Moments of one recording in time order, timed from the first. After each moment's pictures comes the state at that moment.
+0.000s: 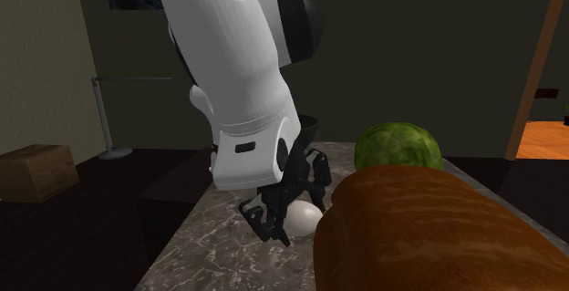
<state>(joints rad) 0.28 0.59 0.24 -1.37 0.24 1.80 -0.38</state>
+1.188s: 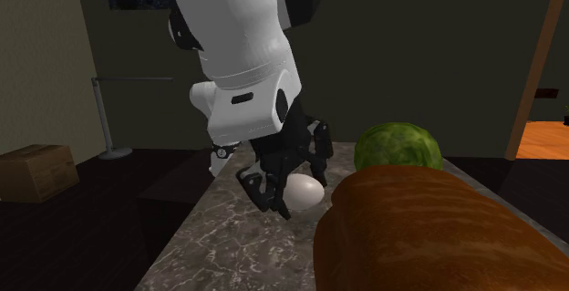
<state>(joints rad) 0.28 0.57 0.24 -1.28 0.24 1.70 -0.35</state>
